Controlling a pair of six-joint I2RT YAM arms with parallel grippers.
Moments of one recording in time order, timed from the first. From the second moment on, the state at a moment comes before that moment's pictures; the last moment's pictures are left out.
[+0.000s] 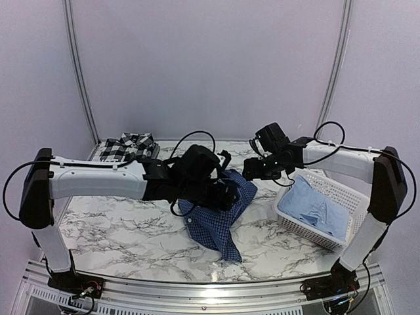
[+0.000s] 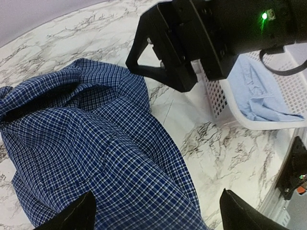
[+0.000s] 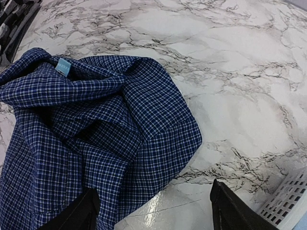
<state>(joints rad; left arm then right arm) -1.09 1.80 1.40 -0.28 -0.14 -0.44 0.60 1.68 1.29 -0.52 0.11 0.41</state>
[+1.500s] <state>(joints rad) -0.59 1.54 1.02 -0.28 -0.14 -0.50 0.76 1.90 1.36 -0.35 -0.05 0.42</state>
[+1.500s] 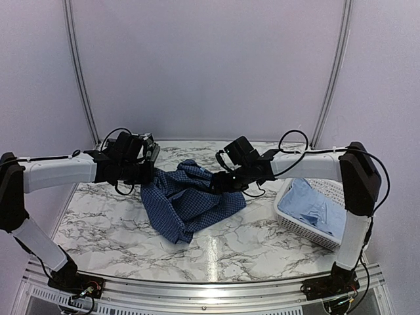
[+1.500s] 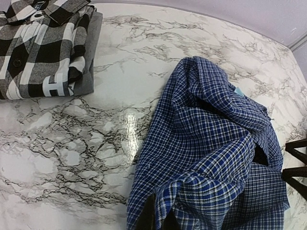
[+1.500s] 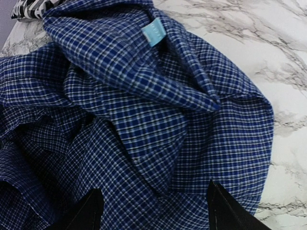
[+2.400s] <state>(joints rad) -0.56 1.41 1.01 -0.25 -0.09 -0.48 0.77 1.97 1.48 -0.29 0.14 0.37</state>
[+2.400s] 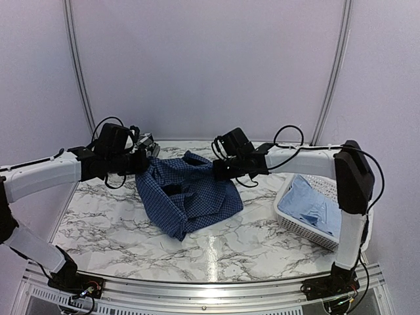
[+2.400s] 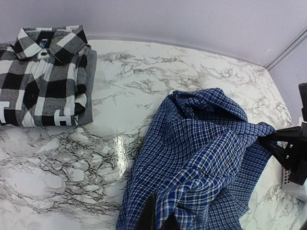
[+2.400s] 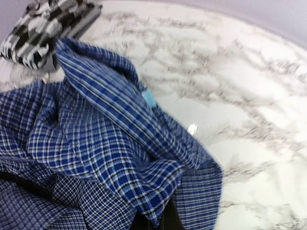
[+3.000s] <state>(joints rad) -0.53 1.07 1.25 -0.34 -0.12 -0.28 0.66 1.65 1.89 -0.56 0.11 0.15</state>
